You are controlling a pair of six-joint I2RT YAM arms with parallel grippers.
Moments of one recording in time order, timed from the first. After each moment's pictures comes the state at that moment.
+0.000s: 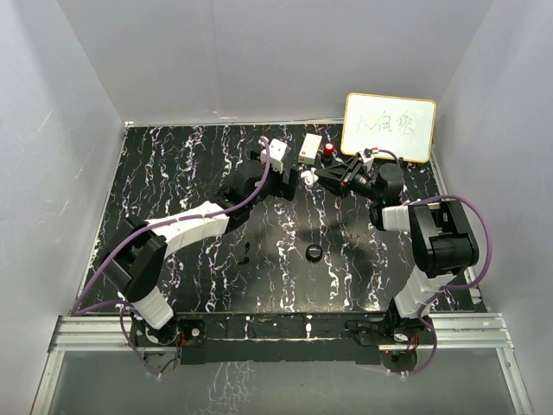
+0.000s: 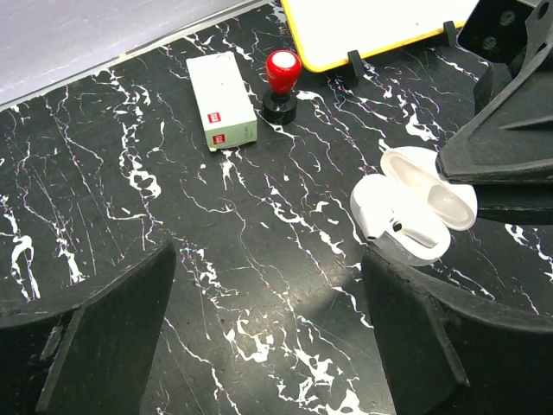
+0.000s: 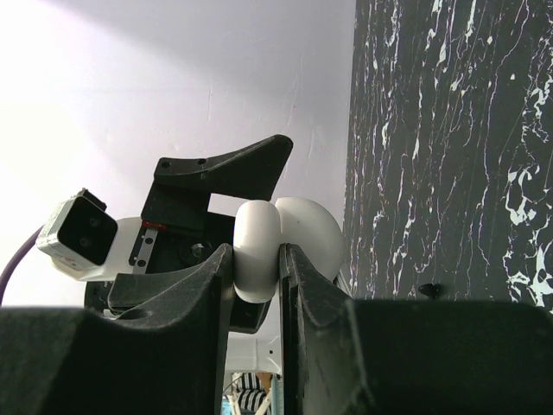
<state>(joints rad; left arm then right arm) -0.73 1.65 1.04 0.37 -0.10 -0.06 0.08 1.73 0.71 1.04 -0.87 1.54</state>
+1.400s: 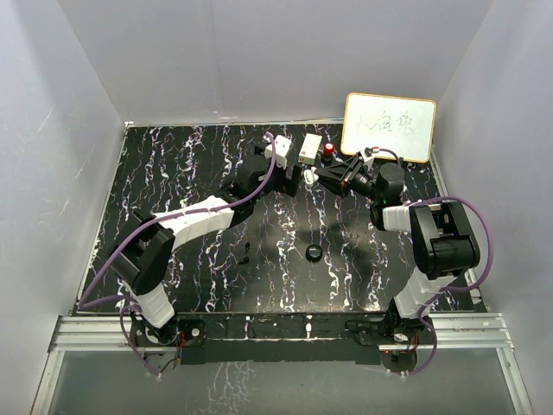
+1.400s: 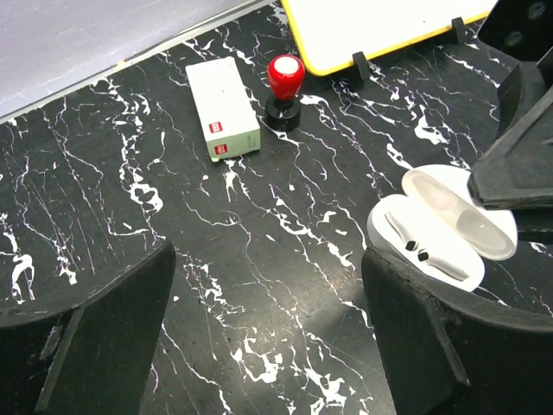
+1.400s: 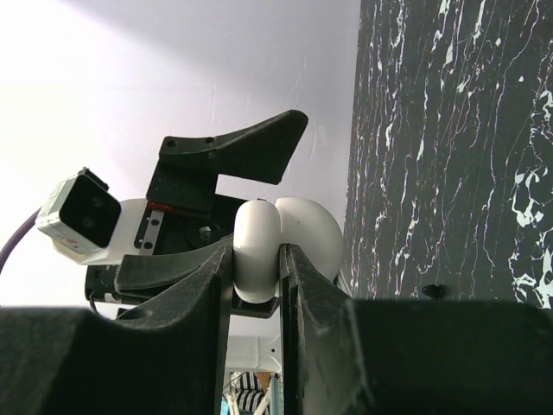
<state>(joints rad) -0.72 1.71 1.11 0.37 -0.09 -0.03 0.08 1.72 0.71 1.04 -0.87 1.54</state>
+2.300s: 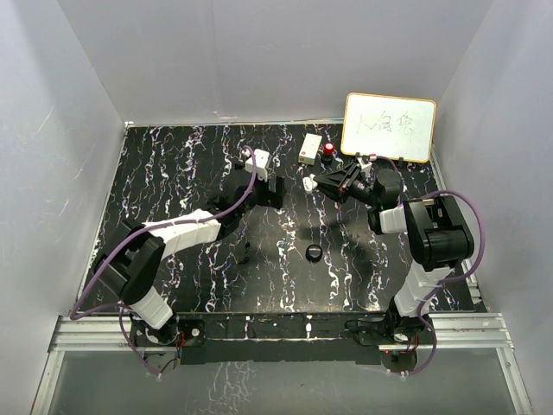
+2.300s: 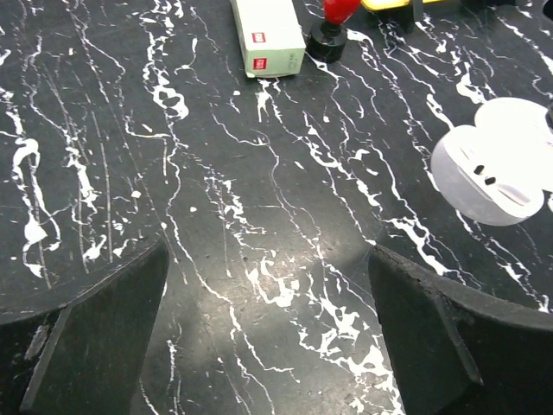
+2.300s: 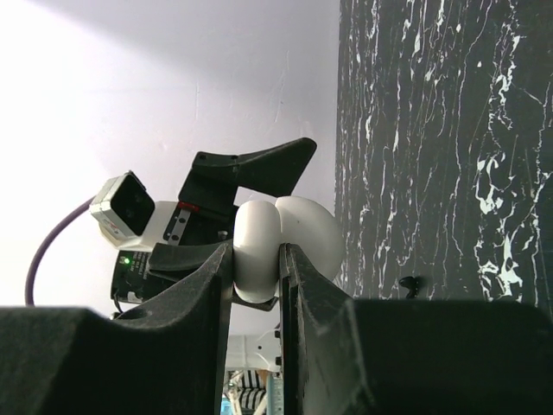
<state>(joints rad) -0.67 1.61 0.89 0.39 -0.13 -0.15 0.09 1.79 0.67 1.11 -0.87 1.53</state>
